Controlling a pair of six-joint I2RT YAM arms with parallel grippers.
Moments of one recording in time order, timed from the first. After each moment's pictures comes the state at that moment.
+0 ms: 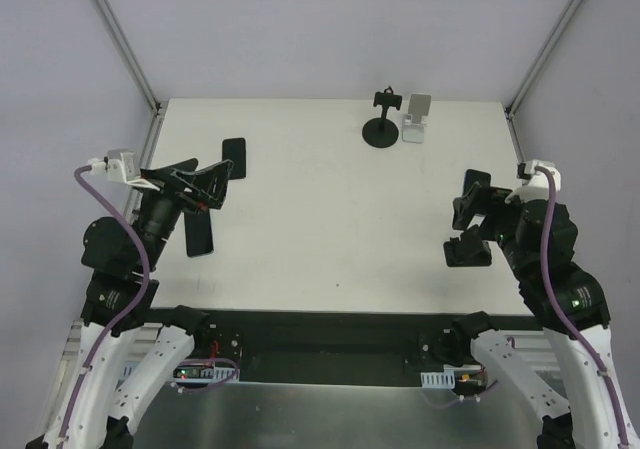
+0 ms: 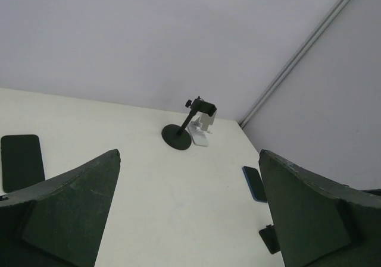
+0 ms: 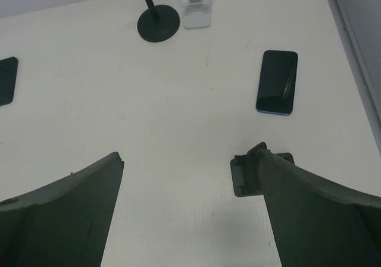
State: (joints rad) left arm -0.30 0.48 0.92 -0.21 0.04 -0.52; right arm 0.35 0.59 1.12 -0.87 0.30 0.27
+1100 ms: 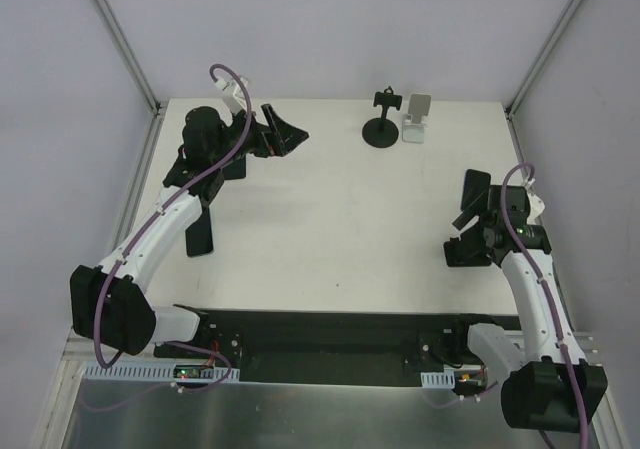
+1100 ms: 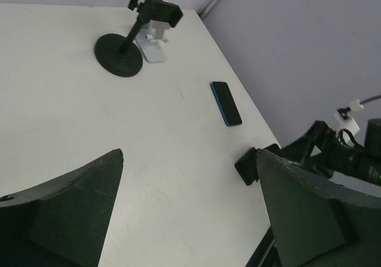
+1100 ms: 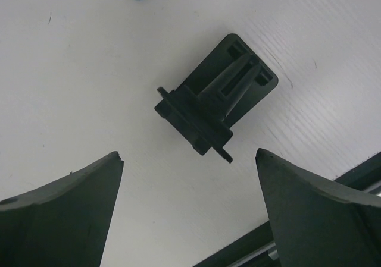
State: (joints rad) left arm -0.30 1.29 1.10 0.08 0.46 -0.61; right arm -0.03 0.92 0.81 -0.88 0.25 0.69
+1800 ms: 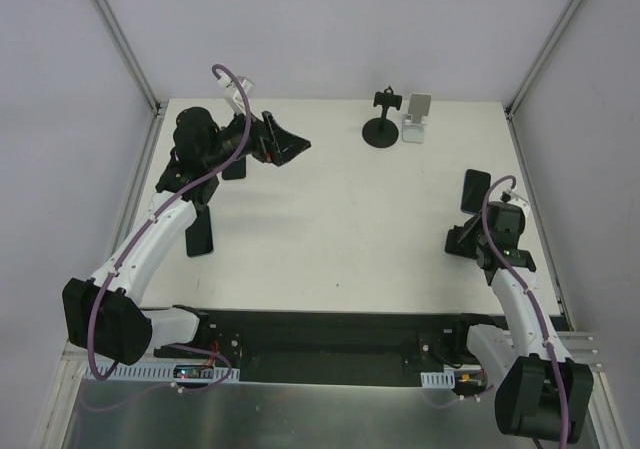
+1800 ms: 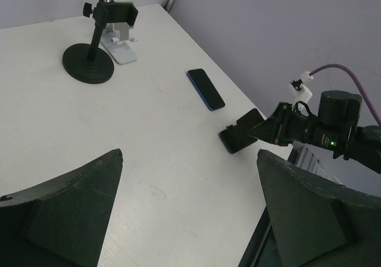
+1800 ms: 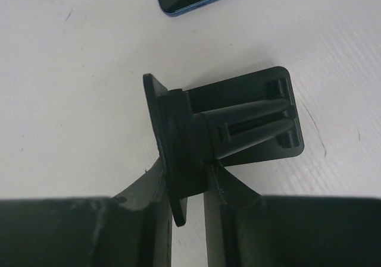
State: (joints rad) left arm -0.30 1.25 1.12 0.08 0.66 -0.52; right arm -0.09 0.88 0.50 -0.42 0.14 0.47
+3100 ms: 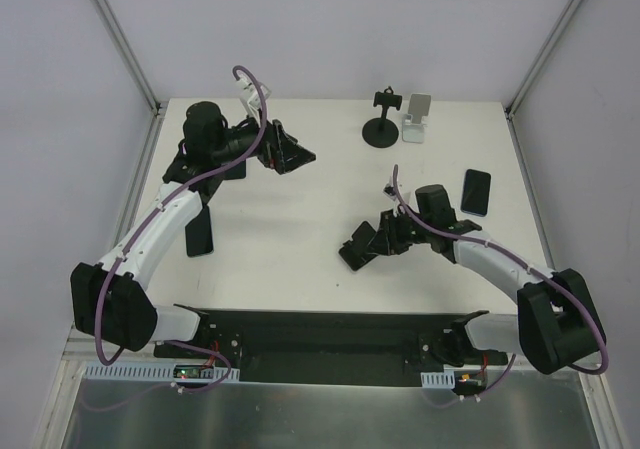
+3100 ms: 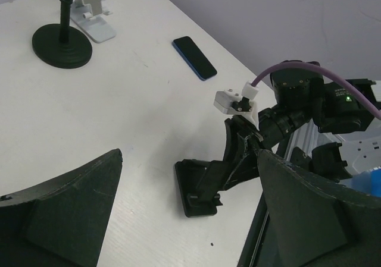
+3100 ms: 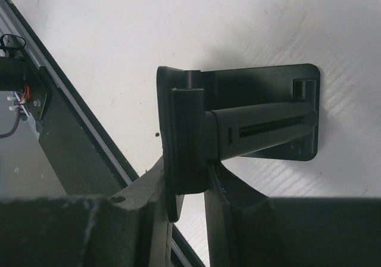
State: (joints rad) left arm -0.30 1.32 1.15 0.03 0.81 -0.41; right arm 0.41 1.26 0.61 -0.18 -0.65 0.21
